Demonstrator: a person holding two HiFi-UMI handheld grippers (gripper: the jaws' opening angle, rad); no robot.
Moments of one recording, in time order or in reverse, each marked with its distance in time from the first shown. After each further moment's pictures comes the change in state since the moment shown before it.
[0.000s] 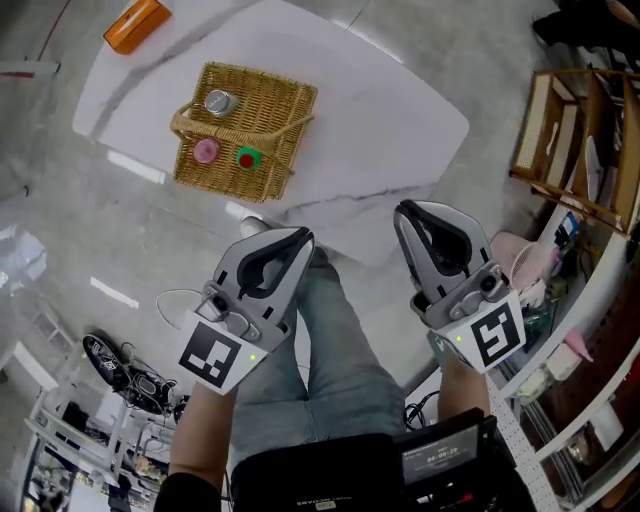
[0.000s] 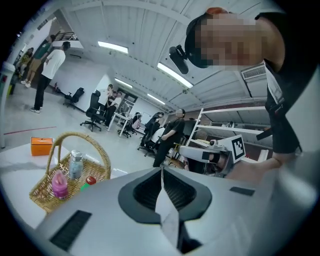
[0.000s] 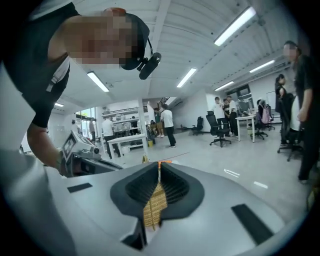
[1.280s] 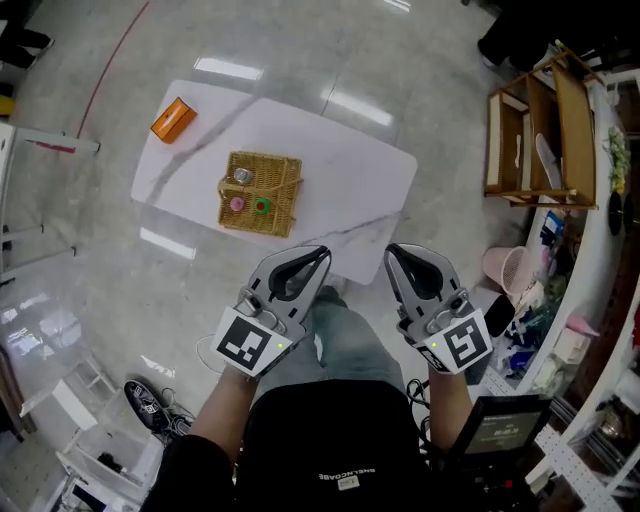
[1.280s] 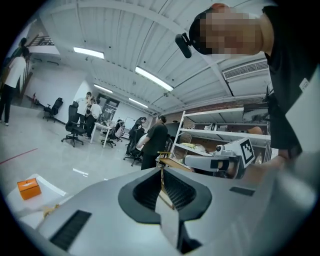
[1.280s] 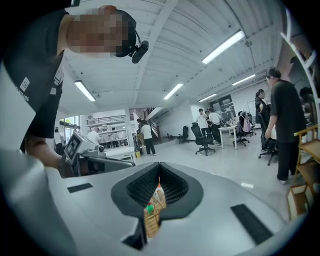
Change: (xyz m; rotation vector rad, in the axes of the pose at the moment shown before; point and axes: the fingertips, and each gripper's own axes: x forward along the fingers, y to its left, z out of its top) left arm -0.012 -0.139 0.154 0.143 -0.023 -0.133; right arm -0.125 0.033 0.153 0.017 -0.114 -0.179
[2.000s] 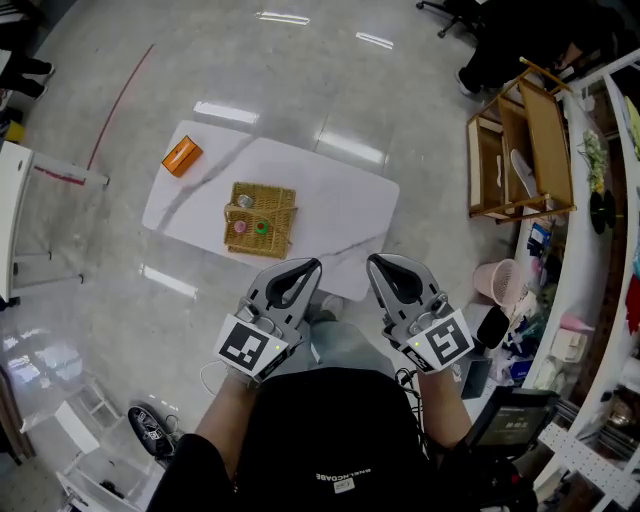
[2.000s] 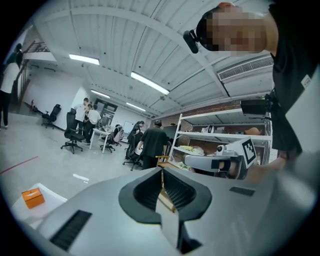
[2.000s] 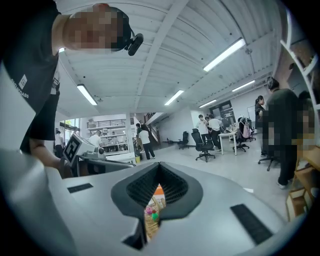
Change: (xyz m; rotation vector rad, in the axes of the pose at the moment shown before) left arm -0.026 -0.037 0.059 0.048 -0.033 -0.002; right arm -0.021 0.030 0.065 -0.008 -0.058 -0.010
